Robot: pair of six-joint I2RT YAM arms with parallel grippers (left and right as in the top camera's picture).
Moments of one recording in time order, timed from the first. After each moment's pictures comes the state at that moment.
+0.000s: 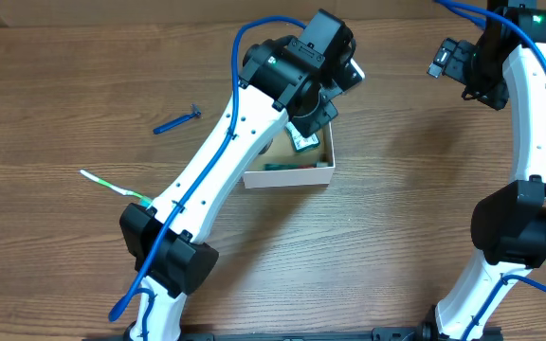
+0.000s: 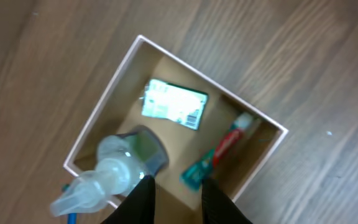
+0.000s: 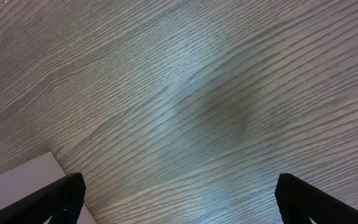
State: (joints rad) left arm -0.64 2.10 2.30 -1.34 -0.05 0.33; right arm -0.13 2.06 2.13 -1.33 -0.01 0.38
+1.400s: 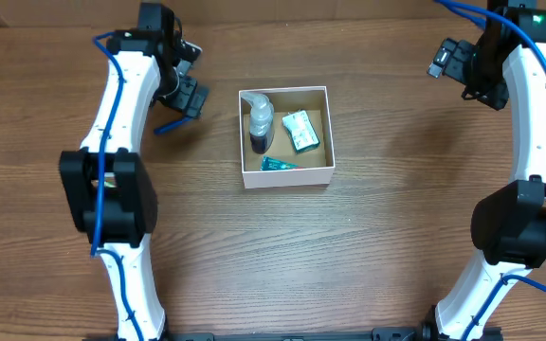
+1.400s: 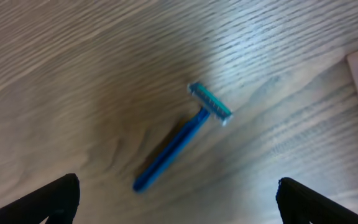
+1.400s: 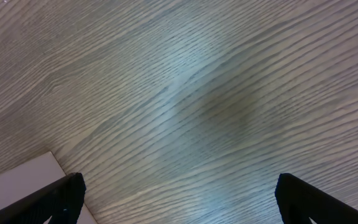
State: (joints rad) left arm -0.06 2.26 2.05 -1.09 -0.03 0.36; right arm -0.13 2.06 2.13 -1.33 -0.01 0.38
